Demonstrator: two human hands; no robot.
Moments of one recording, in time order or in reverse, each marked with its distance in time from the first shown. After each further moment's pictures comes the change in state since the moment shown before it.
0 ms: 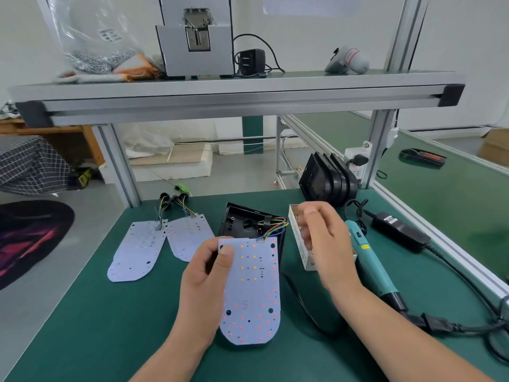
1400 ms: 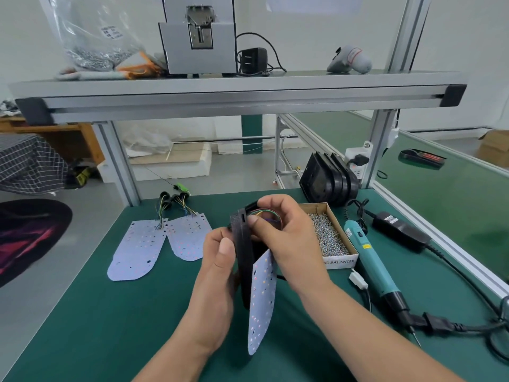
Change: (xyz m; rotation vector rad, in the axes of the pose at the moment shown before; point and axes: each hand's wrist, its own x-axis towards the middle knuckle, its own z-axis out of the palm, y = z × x) left_hand -0.009 0.016 0.009 -0.284 -0.270 0.060; right_hand -0.017 -0.032 0.058 0.181 -0.215 -0.015
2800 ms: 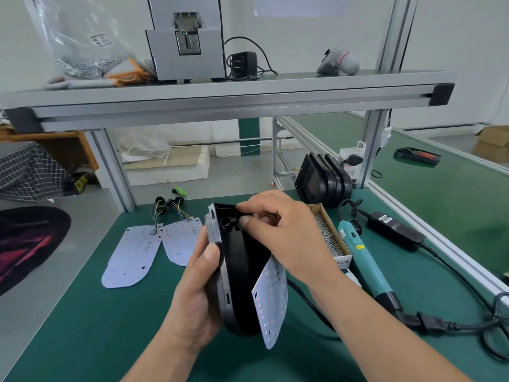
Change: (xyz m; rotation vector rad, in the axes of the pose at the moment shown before) left_hand 0.011 0.007 -0.005 -0.379 -0.082 -0.137; right_hand 0.003 -0.045 -0.015 -0.277 -0.143 -0.103
